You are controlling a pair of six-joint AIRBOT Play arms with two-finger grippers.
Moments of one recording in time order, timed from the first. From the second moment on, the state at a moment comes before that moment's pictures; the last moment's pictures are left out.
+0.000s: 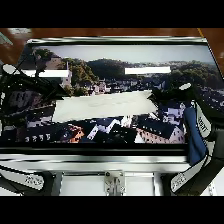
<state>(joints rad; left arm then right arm) 0.15 -1.68 1.53 0.82 -1.47 -1.36 -0.16 -1.90 1.40 -0.72 0.98 1.30</state>
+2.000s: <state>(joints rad) 0.35 -1.19 1.50 0.70 -1.29 -1.20 0.50 -1.66 1.40 -0.68 0.74 1.58</state>
